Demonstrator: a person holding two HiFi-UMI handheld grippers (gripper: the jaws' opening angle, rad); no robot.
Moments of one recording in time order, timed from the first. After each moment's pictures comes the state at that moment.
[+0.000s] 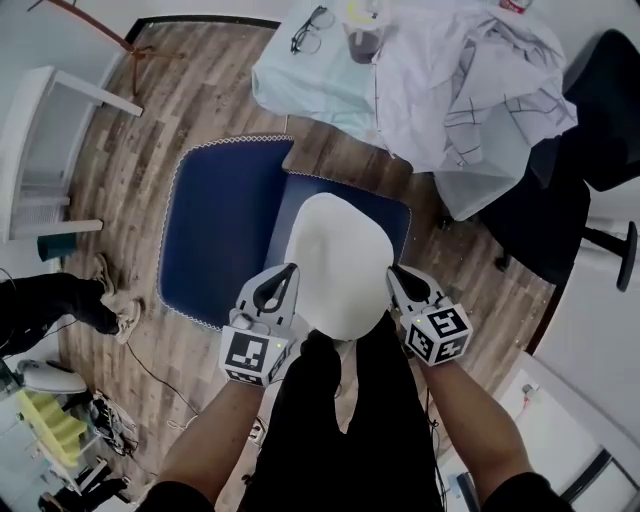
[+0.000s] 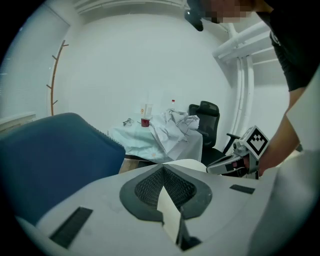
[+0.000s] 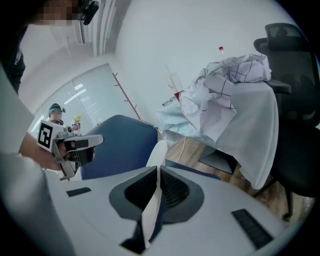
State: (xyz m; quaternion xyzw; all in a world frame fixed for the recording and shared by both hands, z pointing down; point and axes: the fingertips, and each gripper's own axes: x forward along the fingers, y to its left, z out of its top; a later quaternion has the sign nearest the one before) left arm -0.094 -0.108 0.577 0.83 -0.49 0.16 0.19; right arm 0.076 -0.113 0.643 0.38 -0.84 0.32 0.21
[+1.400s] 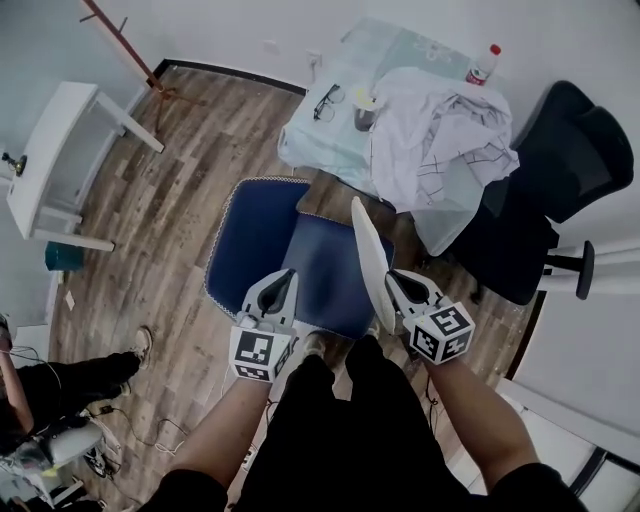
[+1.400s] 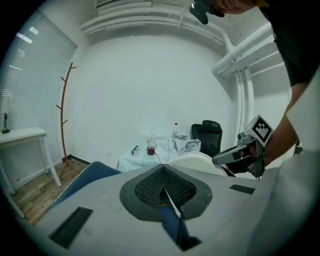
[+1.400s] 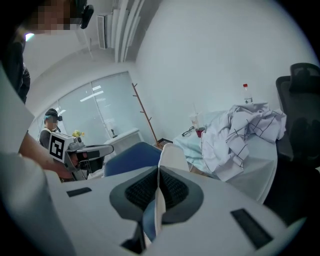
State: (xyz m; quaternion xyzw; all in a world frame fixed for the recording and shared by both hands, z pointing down) left arm -0.125 -0.089 0.439 0.83 -0.54 0.10 0.14; right arm 0.053 -0.111 0.463 0.35 -0.89 0.24 0.18
